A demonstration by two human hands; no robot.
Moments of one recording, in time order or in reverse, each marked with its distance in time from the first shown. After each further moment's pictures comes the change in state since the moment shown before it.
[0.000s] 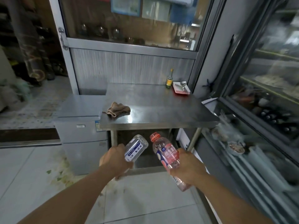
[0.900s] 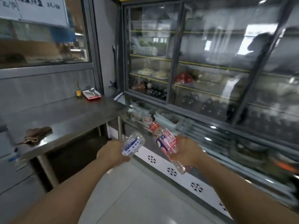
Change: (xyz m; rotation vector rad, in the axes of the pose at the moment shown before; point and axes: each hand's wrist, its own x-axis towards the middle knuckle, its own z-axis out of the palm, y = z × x) left_hand -0.203 0.104 -0.049 0.122 -0.190 0.754; right_hand -0.360 0.030 -0.081 0.015 0.325 0.511
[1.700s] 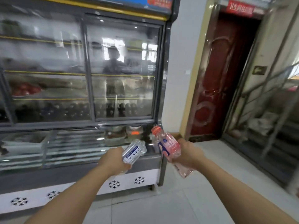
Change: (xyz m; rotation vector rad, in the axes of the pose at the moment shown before) left_hand -0.237 0.427 0.117 -0.059 -0.258 0.847; right_hand -0.468 0.281 -0.136 -0.097 0.385 0.860
